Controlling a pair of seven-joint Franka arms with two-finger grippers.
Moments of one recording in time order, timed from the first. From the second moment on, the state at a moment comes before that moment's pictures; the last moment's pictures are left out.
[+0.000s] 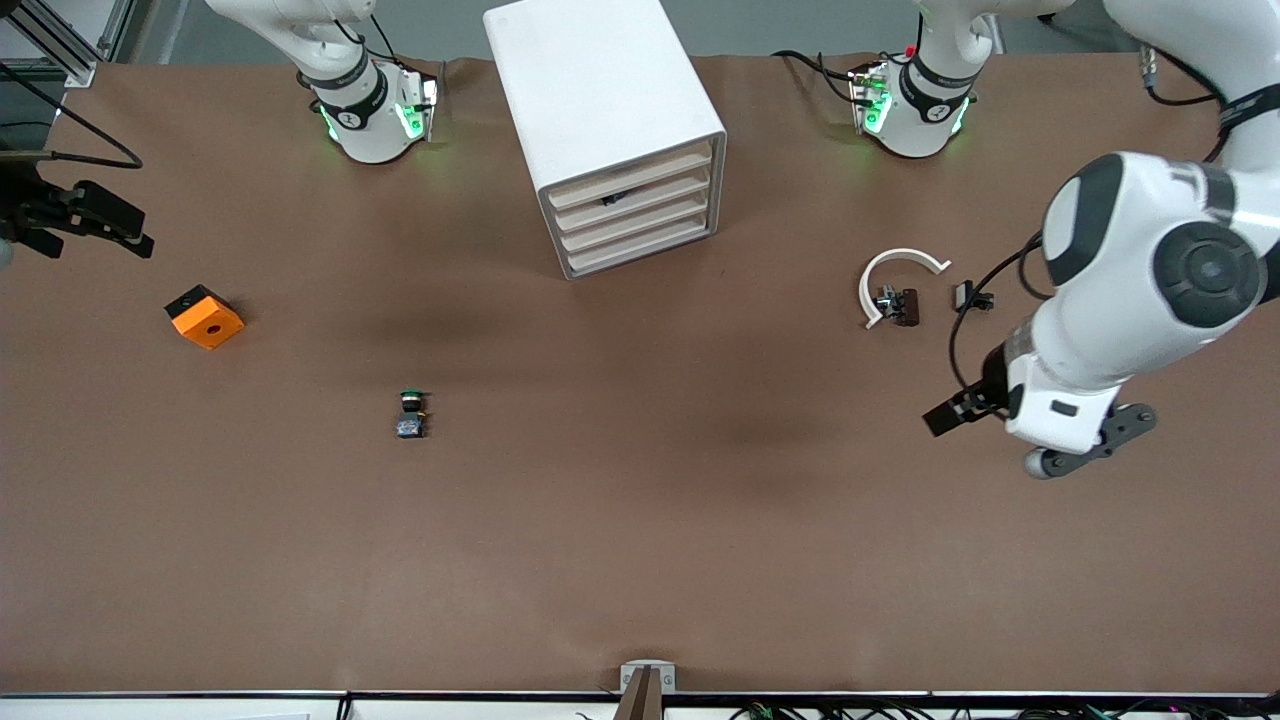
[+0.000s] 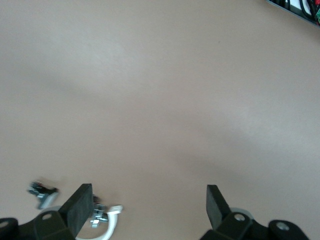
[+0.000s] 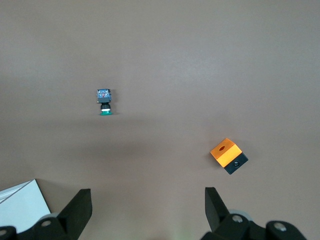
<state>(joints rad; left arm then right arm) -0.04 0.36 -0.19 -1.42 0.07 1.78 -0.64 -0.05 -0.05 0.02 -1.58 -0.01 1.51 -0.02</state>
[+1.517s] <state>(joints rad) 0.08 0.00 -0.18 -1.53 0.04 1.48 -0.19 -0.05 -0.05 0.02 -1.57 -0.01 1.51 -0.03</state>
